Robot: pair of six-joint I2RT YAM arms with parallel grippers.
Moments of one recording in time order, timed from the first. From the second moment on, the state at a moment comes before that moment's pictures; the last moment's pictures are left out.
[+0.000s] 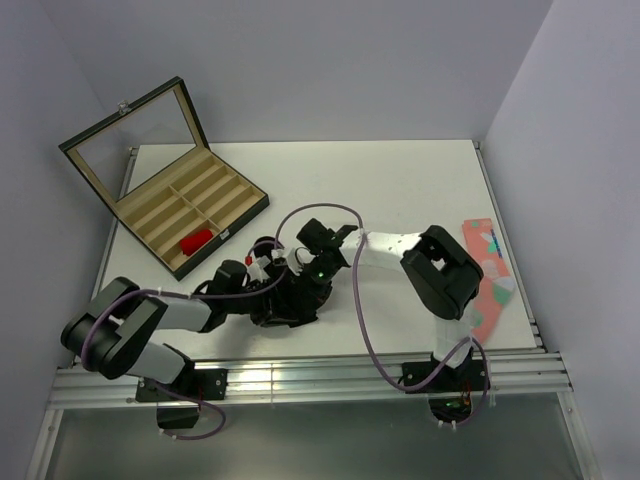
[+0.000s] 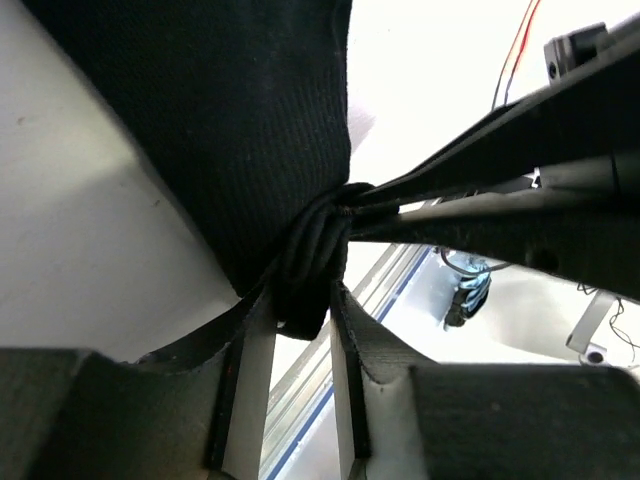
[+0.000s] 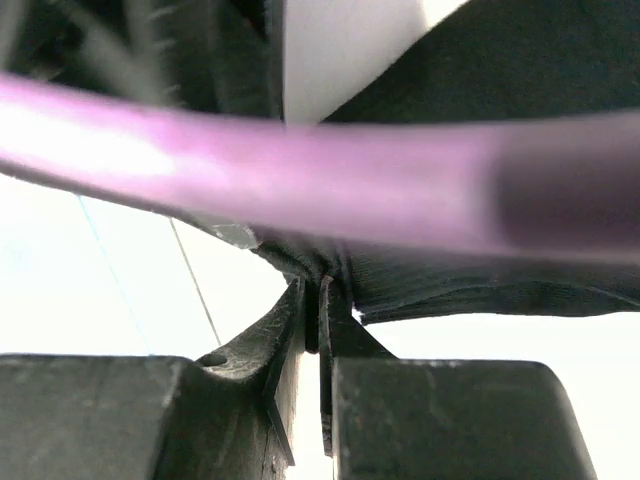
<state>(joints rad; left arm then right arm) -0.58 1.45 0.27 0.47 0.65 -0.97 0.82 1.87 1.16 -0.58 -0.63 -0.21</state>
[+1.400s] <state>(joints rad) -0.72 1.27 0.23 0.43 0.25 -0.86 0.74 2.00 1.26 -0.67 -0.70 -0.04</state>
